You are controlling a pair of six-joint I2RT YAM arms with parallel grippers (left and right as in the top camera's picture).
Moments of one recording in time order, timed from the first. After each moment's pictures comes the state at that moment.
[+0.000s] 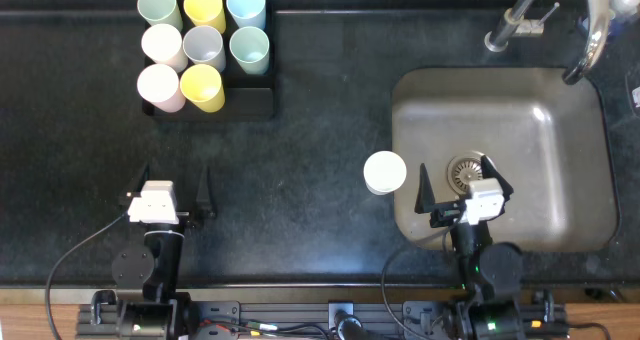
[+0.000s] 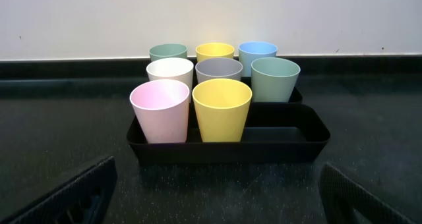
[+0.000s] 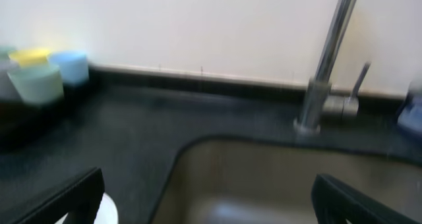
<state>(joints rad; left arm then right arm) 0.00 0.01 0.01 -0.08 0.02 0.00 0.16 0.08 0.03 -0.01 0.01 -0.02</state>
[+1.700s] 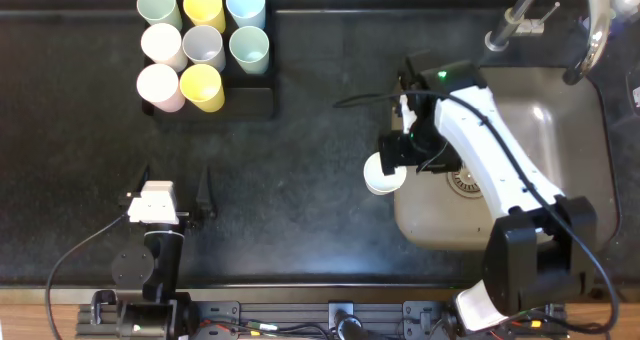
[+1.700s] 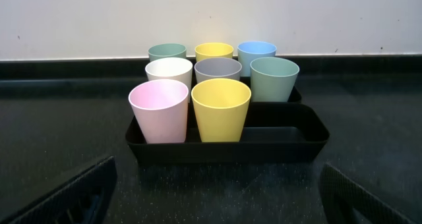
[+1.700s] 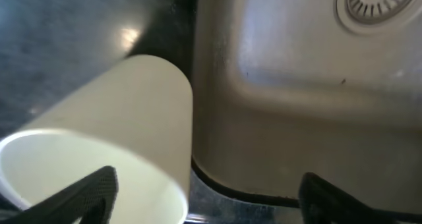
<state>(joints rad) 0.00 0.01 0.01 -0.08 0.03 0.00 0.28 1.75 1.35 -1.34 -0.10 0.17</state>
